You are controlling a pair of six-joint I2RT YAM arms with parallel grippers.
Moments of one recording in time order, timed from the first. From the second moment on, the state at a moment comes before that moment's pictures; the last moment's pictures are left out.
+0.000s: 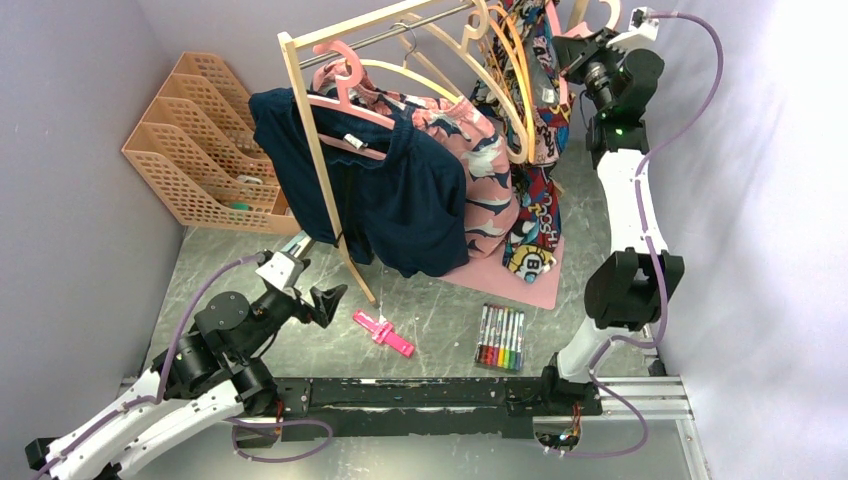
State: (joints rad) left arm -0.92 0.30 0.54 -0.34 -0.31 -0.09; right arm -0.08 1.72 1.78 0.19 -0.35 0.54
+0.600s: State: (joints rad) left arm -0.89 0.30 0.54 -0.34 -0.31 -0.09; right arm -0.10 1.87 1.97 0.28 -0.41 0.73
